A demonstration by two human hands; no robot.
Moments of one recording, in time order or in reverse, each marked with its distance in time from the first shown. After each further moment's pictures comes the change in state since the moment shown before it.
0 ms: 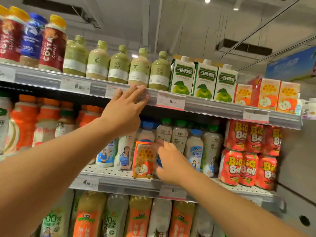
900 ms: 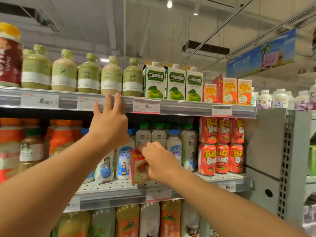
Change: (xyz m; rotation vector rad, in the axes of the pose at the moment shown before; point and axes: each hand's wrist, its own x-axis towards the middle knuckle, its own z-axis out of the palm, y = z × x) left_hand 0.006 0.036 -0.007 0.127 -0.083 -0.078; right_hand -0.010 -0.001 -0.015 -0.071 0.189 -0.042
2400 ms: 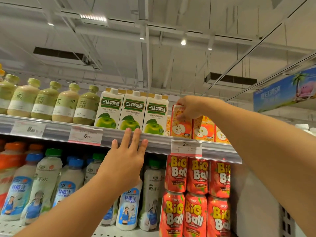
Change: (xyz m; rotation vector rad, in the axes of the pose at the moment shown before) left_hand 0.064 0.201 -0.010 0.090 -0.070 0.038; right_hand 0.108 0.292 -0.227 -0.157 -0.110 0.159
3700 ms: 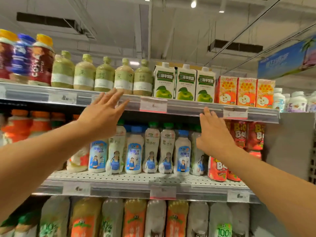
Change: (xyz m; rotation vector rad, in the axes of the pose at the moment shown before) left_hand -0.084 -0.241 0.025 -0.004 0.136 0.064; right_hand -0.135 -0.176 0.137 -0.077 0.201 0.196
